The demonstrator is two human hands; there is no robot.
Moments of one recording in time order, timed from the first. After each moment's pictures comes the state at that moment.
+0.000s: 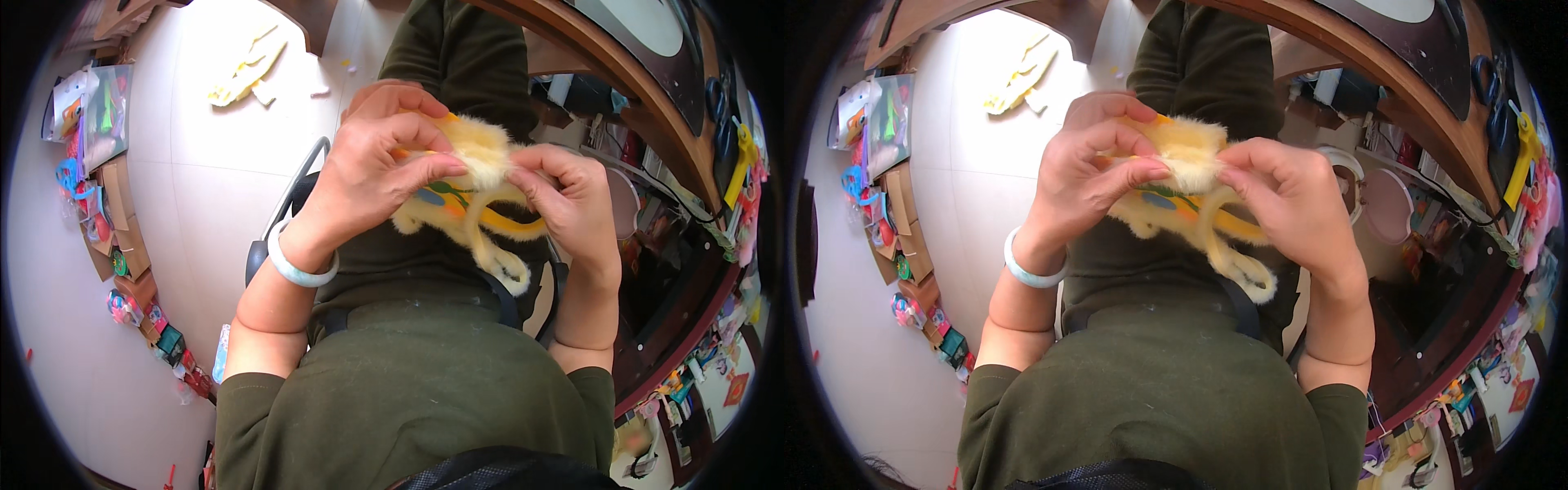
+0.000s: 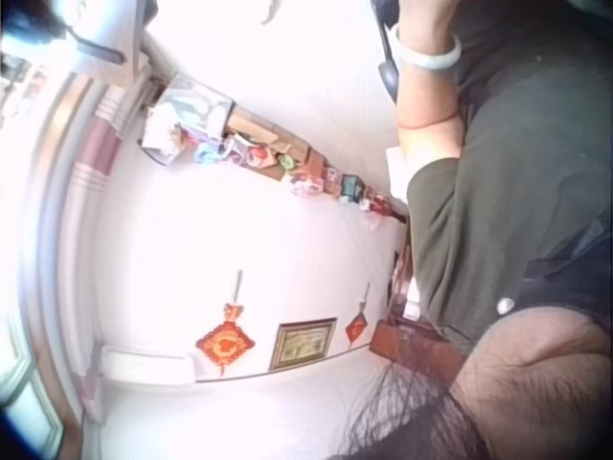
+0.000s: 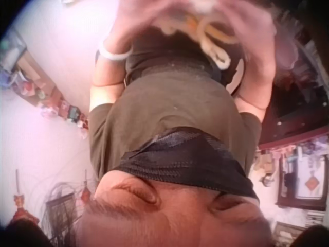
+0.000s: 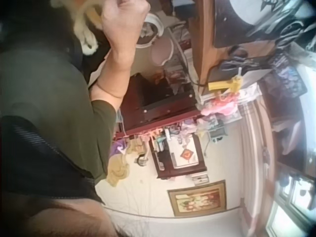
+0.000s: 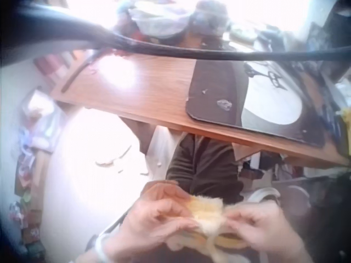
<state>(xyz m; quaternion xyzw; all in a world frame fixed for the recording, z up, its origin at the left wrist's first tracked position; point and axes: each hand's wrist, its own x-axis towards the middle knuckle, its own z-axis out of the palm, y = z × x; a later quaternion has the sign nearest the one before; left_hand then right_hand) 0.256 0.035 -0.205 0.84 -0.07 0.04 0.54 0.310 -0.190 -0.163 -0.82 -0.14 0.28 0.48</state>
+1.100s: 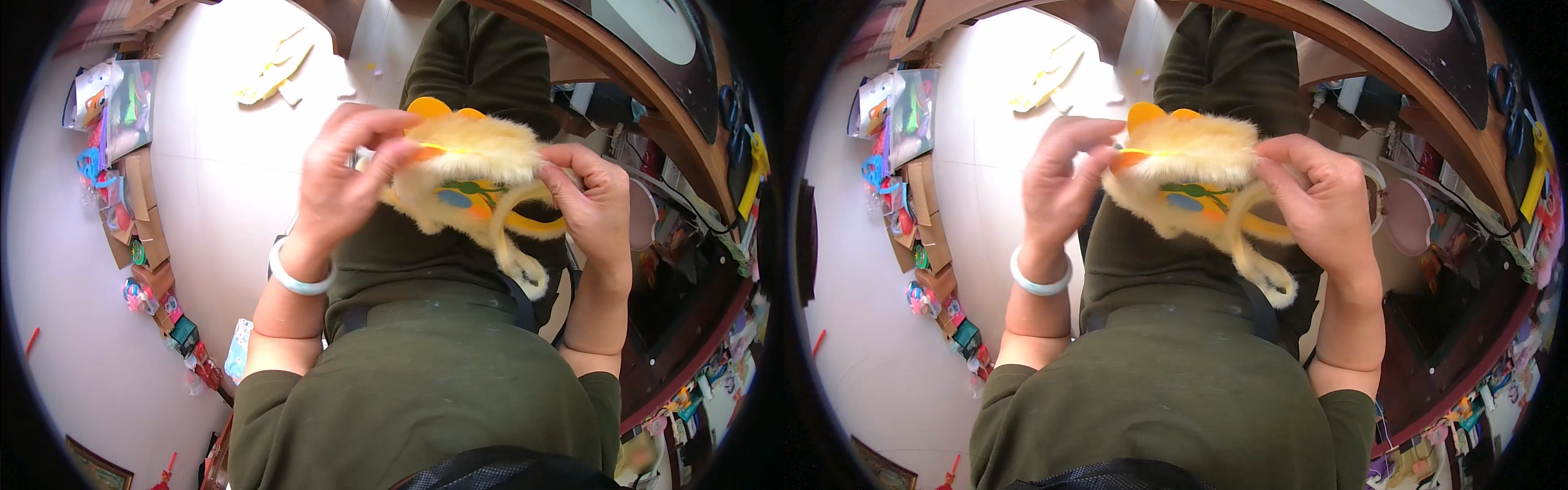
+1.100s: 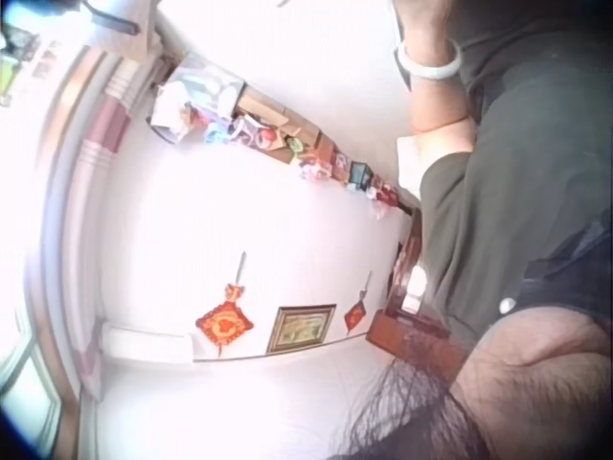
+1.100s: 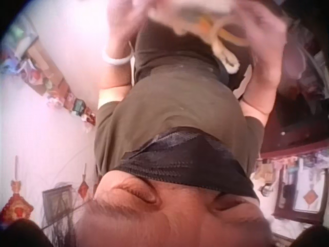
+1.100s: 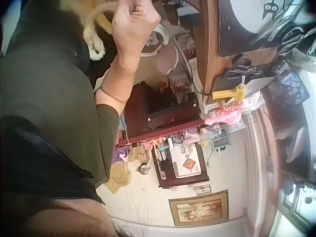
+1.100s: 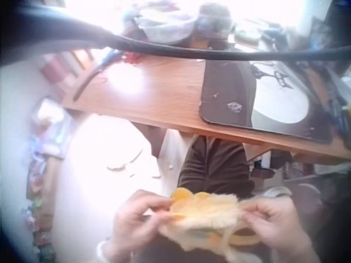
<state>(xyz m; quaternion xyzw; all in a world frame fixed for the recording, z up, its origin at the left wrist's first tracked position) 0.231 0.061 -0.200 0.82 0.04 0.09 0.57 0.306 -0.190 -0.171 -0.82 -0.13 0.21 0.52</state>
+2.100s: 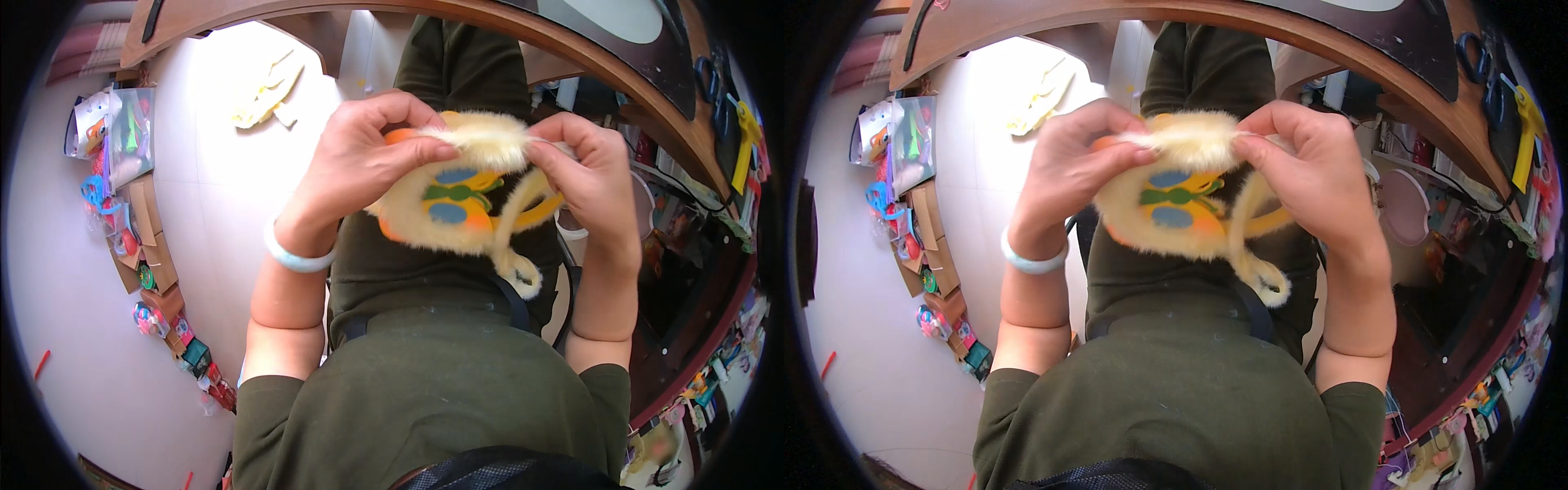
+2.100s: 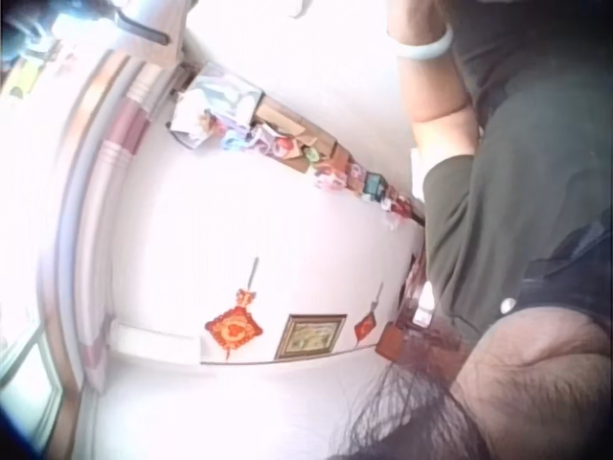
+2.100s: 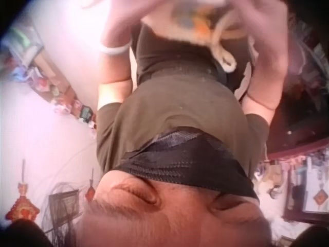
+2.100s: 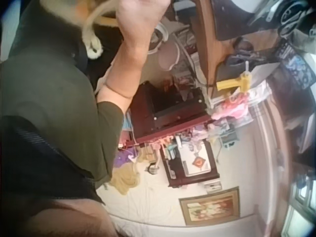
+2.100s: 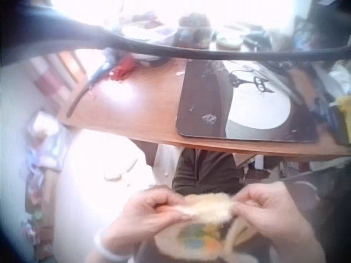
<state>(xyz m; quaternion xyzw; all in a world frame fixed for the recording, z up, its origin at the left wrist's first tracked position) 0.279 0.047 -0.172 0.73 0.05 -0.14 0.67 0.331 -0.187 -0.149 -0.78 -0.08 0.26 0.56</state>
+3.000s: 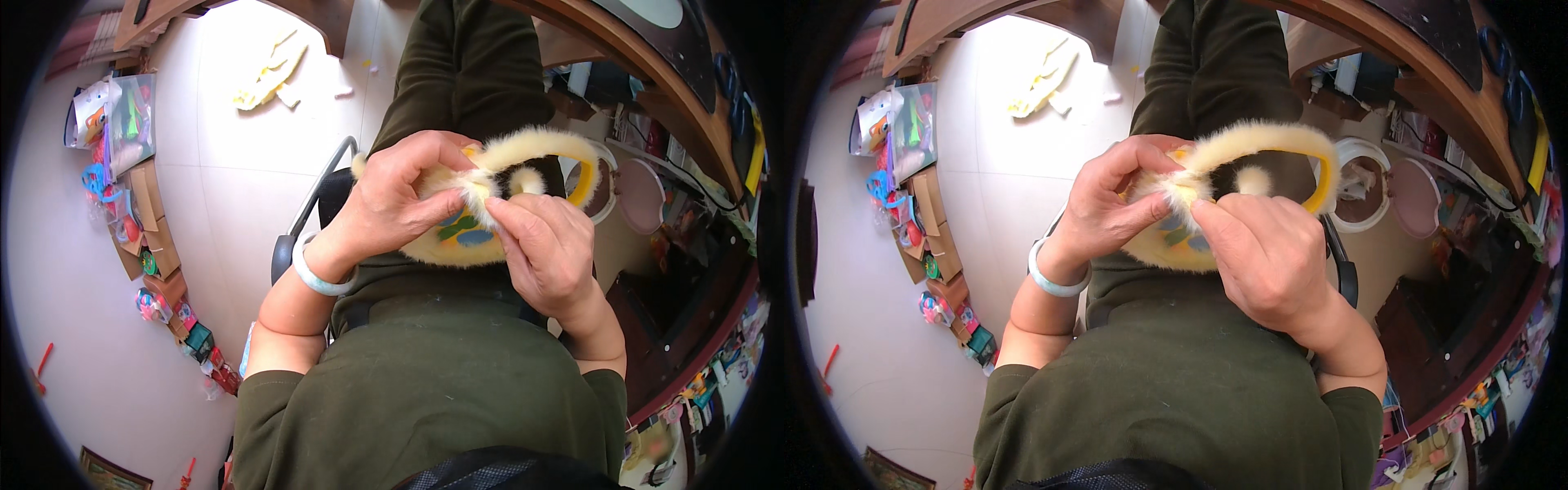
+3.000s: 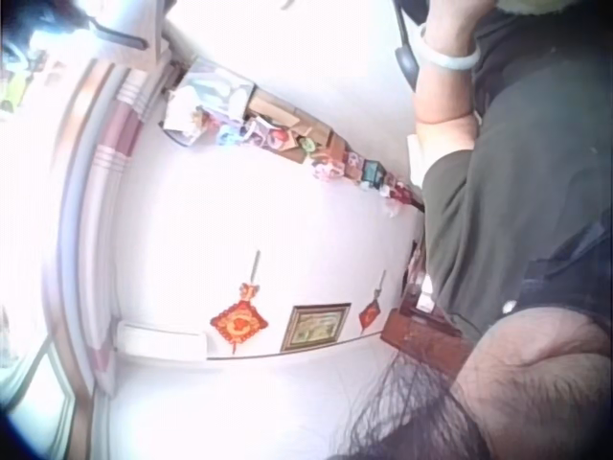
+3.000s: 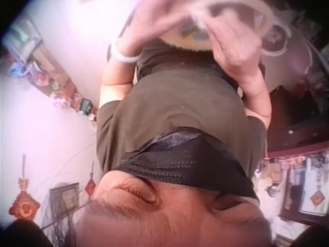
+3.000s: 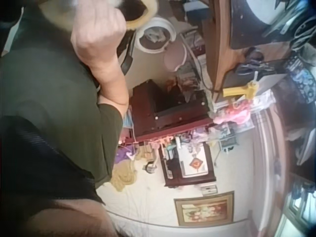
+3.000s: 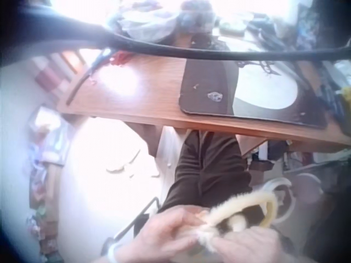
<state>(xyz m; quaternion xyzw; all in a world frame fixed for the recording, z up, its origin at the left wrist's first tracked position) 0.228 0.025 -0.211 0.72 -0.06 -0.07 0.69 0.257 -0.187 -0.171 -0.83 -0.41 -0.01 0.38</state>
